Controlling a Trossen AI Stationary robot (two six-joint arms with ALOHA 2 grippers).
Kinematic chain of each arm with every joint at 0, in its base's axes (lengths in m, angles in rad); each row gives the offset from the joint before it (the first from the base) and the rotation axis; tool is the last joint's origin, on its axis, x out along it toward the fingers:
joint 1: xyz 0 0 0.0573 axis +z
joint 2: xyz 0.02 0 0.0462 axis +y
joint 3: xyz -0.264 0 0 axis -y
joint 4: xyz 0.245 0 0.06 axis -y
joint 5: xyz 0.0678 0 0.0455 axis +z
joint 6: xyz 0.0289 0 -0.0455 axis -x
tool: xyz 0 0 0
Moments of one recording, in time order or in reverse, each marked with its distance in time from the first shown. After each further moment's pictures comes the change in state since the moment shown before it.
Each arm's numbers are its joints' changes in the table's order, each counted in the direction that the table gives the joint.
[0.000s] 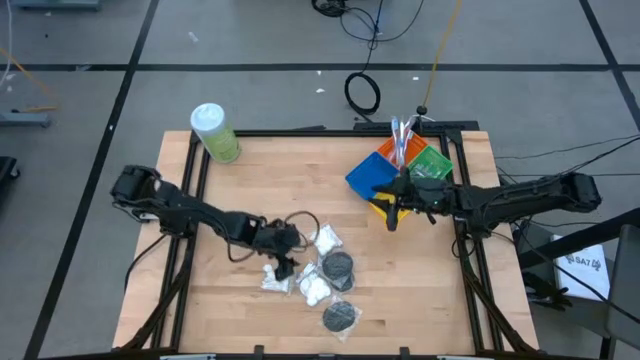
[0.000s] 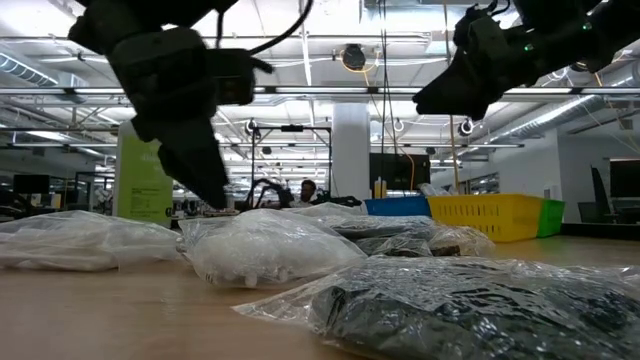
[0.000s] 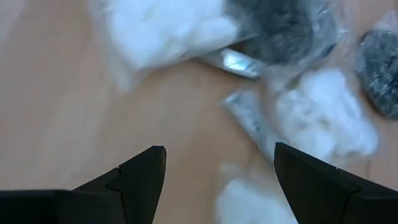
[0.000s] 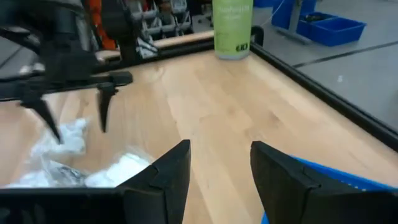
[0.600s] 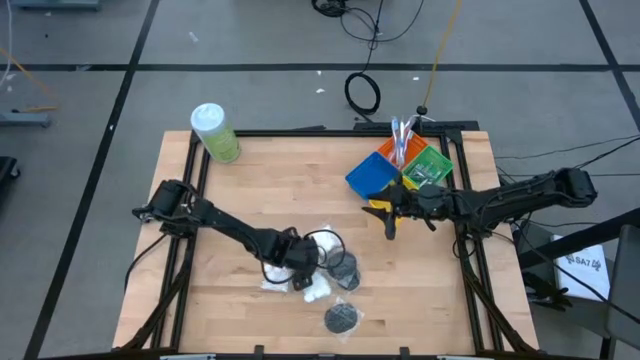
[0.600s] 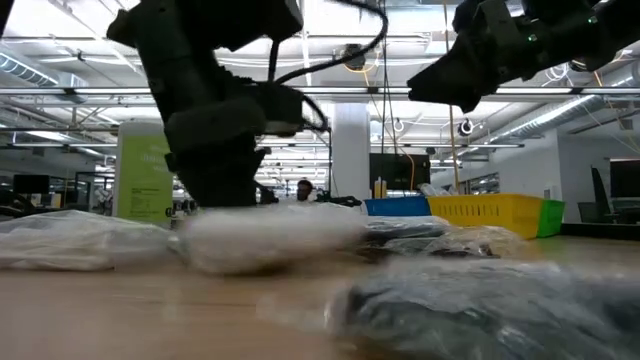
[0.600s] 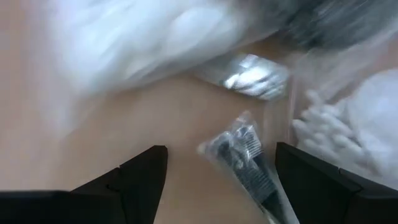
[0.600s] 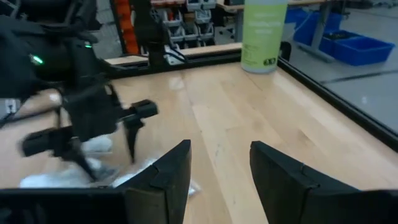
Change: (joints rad) left arm -0.049 0.325 0.315 -0.318 0.093 0.056; right arm 0.083 0.061 0.000 0.118 0.005 0.047
